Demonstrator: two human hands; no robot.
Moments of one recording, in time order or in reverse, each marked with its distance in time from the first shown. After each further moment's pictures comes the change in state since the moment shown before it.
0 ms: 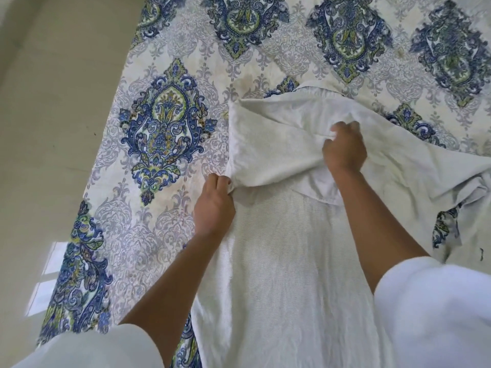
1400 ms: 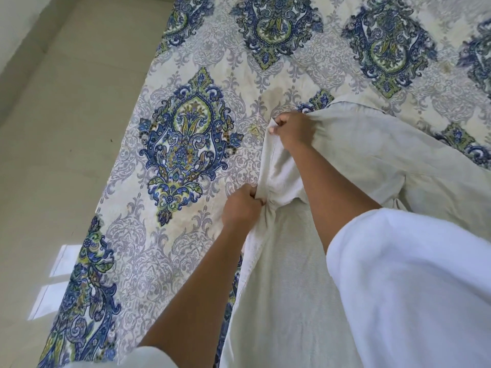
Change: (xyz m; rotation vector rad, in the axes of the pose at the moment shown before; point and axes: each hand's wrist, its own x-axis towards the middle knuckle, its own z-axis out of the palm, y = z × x) left_hand 0.060 -0.008 0.016 -0.369 -0.377 -0.516; right_hand 0.052 -0.144 0.090 0.364 -0.254 -0.138
